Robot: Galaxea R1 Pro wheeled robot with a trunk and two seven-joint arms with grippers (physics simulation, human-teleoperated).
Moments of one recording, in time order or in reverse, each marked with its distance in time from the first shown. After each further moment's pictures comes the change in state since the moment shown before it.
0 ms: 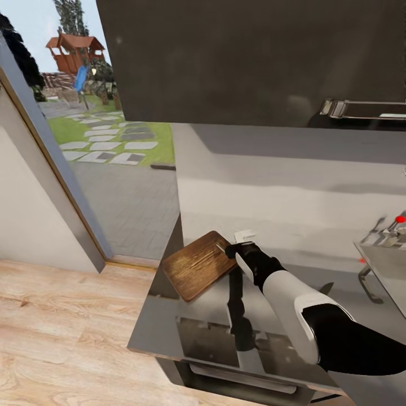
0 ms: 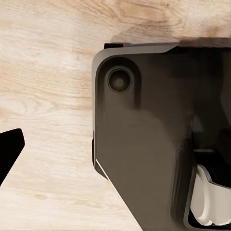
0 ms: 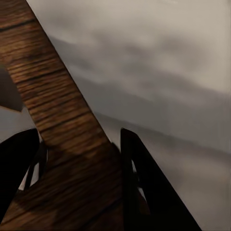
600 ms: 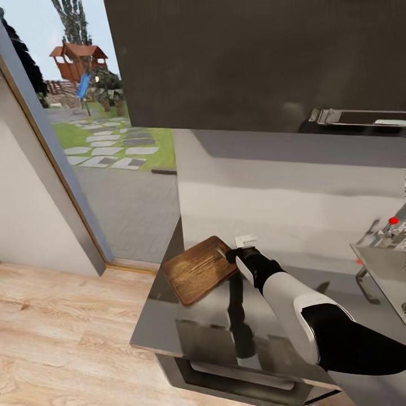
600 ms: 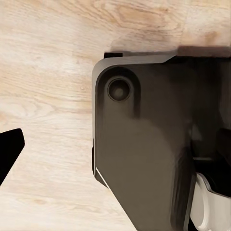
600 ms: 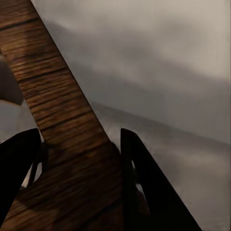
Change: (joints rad) left arm 0.000 0.000 -0.001 0.000 0.000 0.000 0.000; right arm 0.000 0.000 -0.006 0.047 -0.005 0.001 -0.001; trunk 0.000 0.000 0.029
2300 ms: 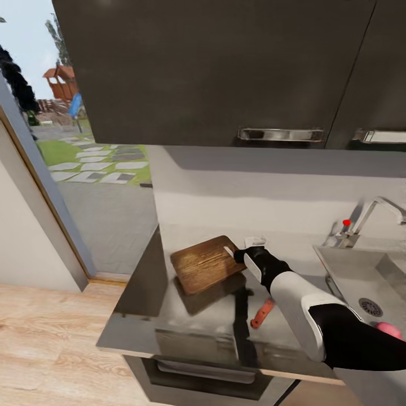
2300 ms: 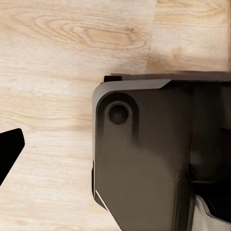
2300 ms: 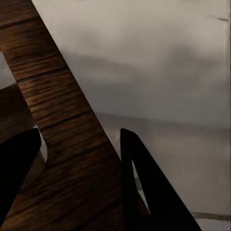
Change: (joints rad) left arm 0.000 0.000 0.001 0.000 -0.001 0.000 0.000; right arm 0.000 -0.044 -0.042 -0.008 -0.099 0.028 -0.034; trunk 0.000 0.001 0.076
